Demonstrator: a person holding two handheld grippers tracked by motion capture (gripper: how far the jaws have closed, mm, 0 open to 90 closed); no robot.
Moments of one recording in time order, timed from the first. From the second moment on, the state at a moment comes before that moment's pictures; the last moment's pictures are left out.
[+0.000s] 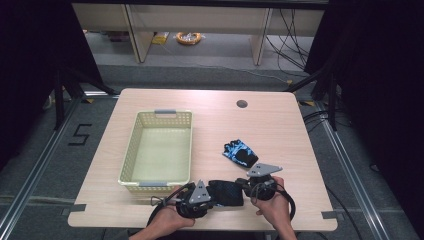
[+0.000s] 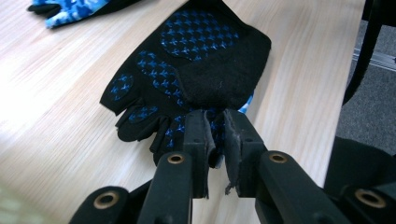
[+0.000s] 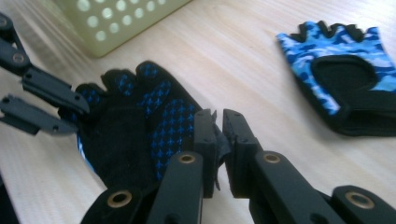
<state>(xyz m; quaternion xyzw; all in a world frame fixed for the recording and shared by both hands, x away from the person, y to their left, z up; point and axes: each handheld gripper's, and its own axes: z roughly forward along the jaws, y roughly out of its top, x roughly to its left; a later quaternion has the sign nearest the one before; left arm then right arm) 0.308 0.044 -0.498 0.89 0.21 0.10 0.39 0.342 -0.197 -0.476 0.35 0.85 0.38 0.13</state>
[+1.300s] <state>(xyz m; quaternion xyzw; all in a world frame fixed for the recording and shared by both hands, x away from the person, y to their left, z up) 0.284 0.112 -0.499 0.85 0.30 0.06 0.43 0.405 -0.232 -0.480 0.57 0.72 0.37 0.17</state>
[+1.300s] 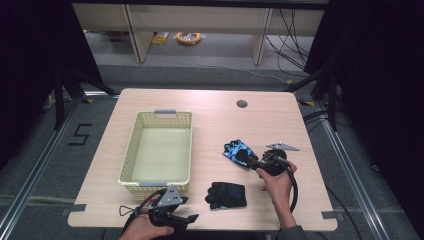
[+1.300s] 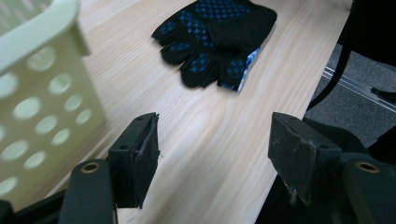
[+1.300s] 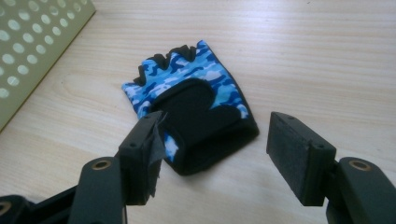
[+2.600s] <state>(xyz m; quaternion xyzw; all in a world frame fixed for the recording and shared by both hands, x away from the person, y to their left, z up) 0.282 0.118 -0.509 0.86 0.29 0.07 0.41 0.445 -0.209 -0.506 0.56 0.74 0.33 0.19</state>
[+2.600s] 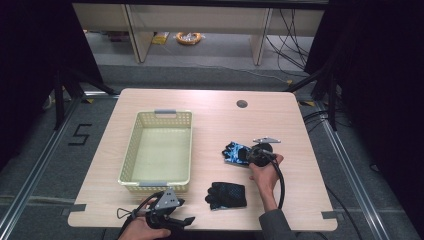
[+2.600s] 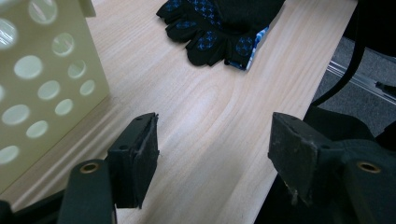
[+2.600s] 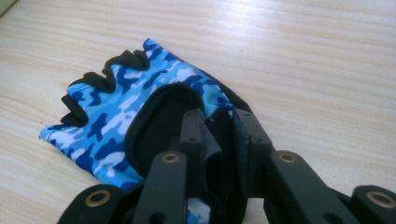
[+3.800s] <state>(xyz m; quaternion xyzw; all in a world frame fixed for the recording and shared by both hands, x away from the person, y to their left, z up) 0.288 0.131 -0.503 0.85 0.31 0.08 0.41 0.361 -0.208 -0.448 0.49 0.74 0.45 0.13</state>
